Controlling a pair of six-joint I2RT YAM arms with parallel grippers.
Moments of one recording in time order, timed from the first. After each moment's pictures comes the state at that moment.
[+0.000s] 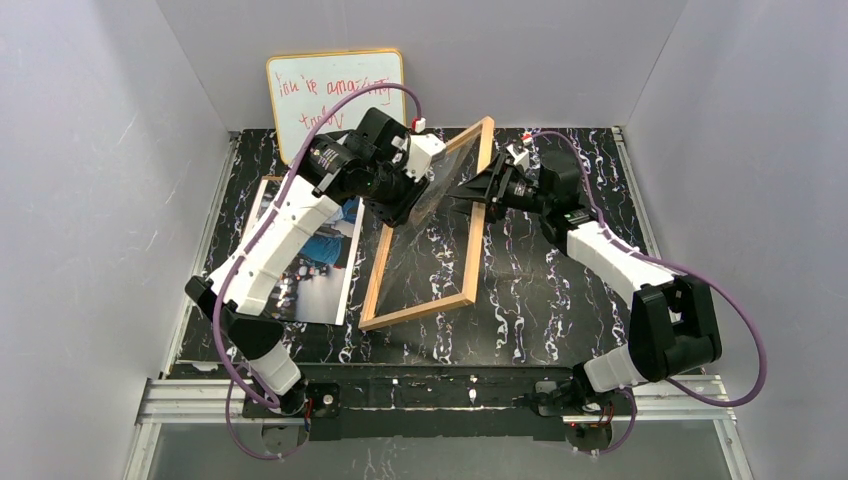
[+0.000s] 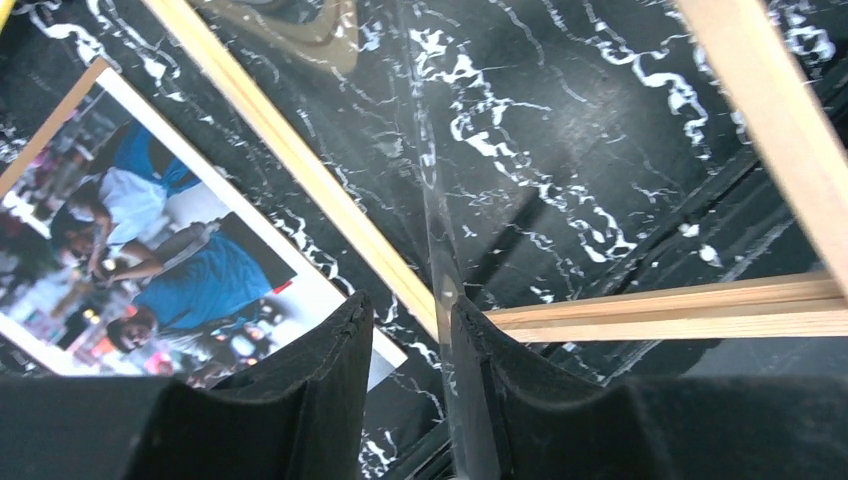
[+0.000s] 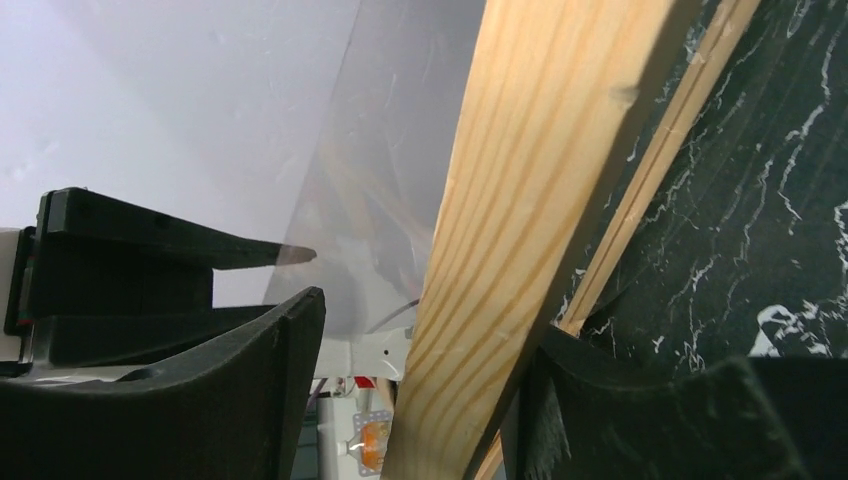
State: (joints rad) left arm -0.71 1.66 2.04 -1.35 0.08 0.12; right arm 0.36 1.45 0.97 0.30 -0.81 1.20
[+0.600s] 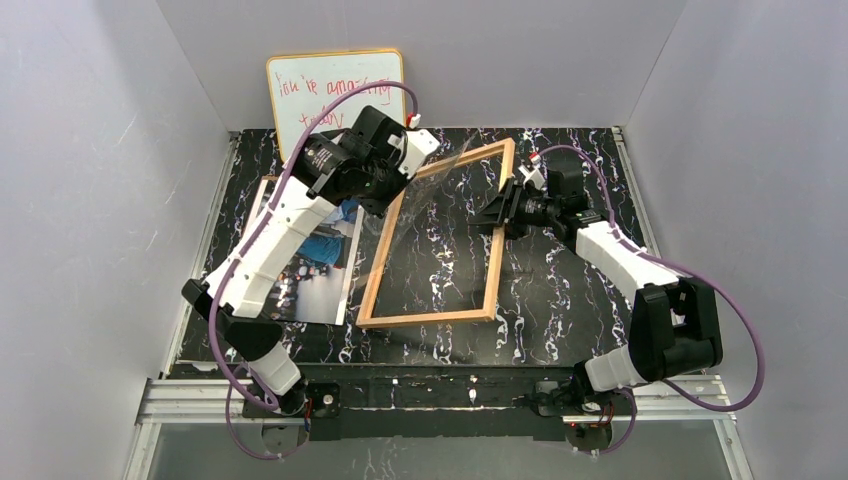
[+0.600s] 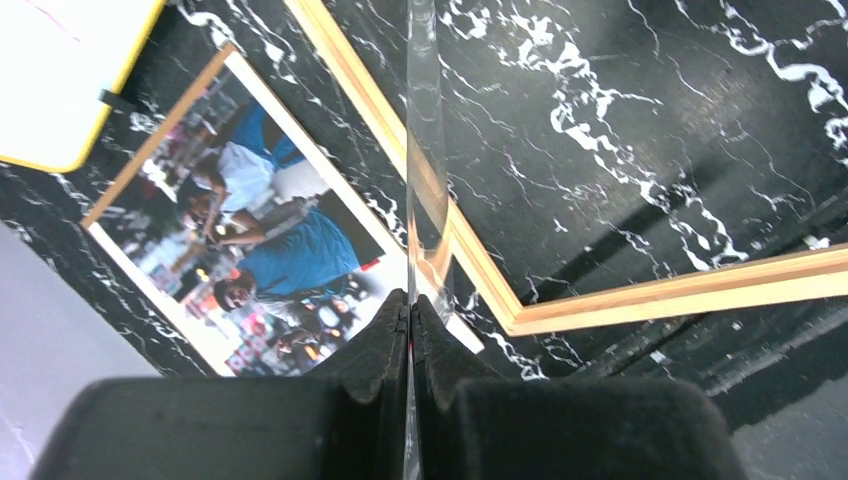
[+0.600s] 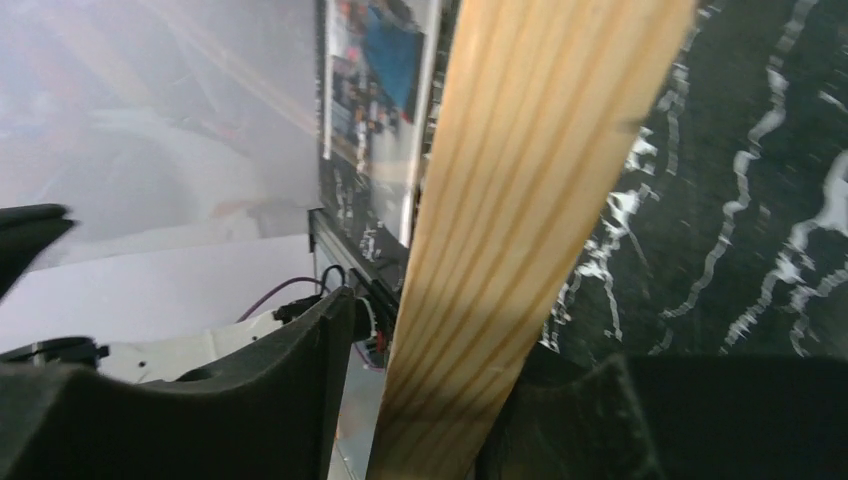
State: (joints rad) left arm -0.71 1.65 2.07 -1.38 -0.11 0.20; right arm 0.28 1.43 0.95 -0.08 -0.80 0.85
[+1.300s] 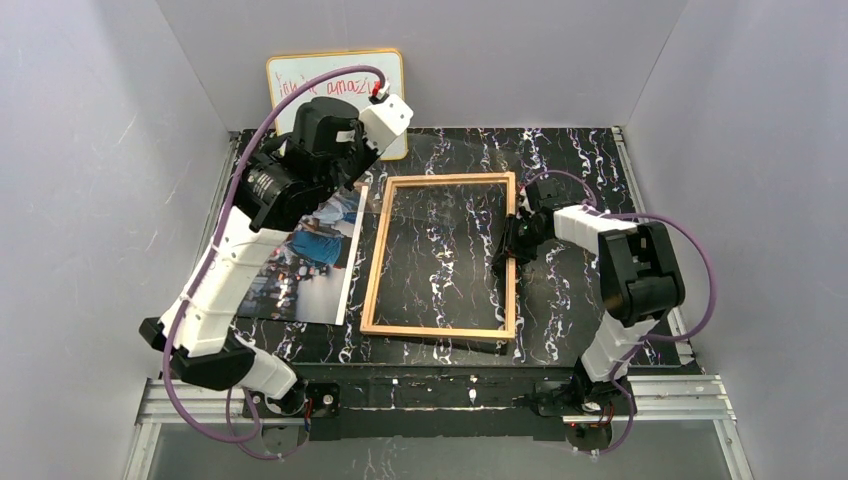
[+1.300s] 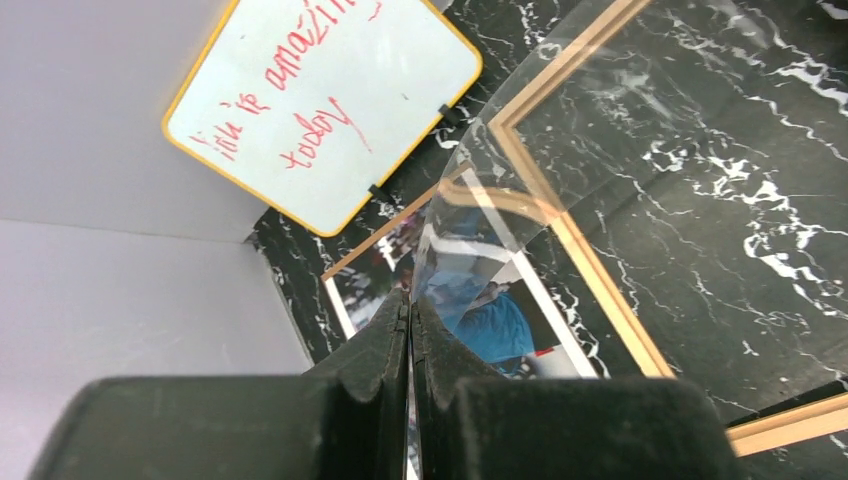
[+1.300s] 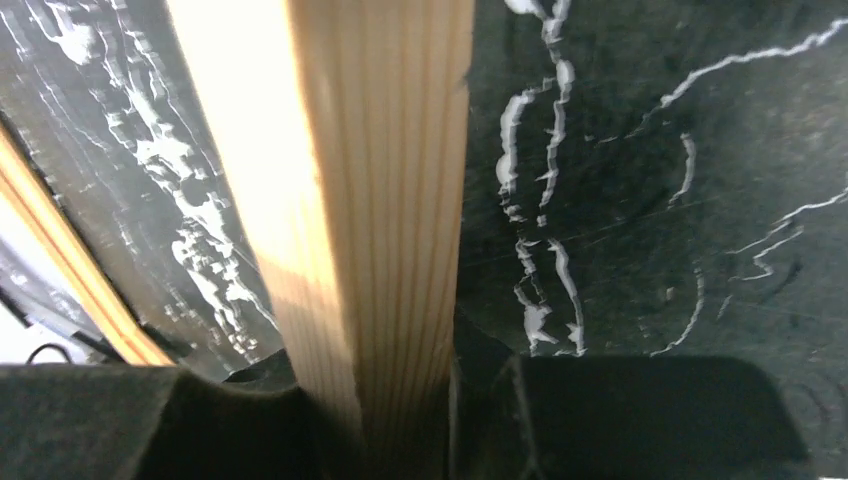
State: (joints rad) left arm -0.71 1.47 2.04 -1.10 -0.37 0.44; right arm 0.26 1.75 1.03 -0.46 -0.42 0.46
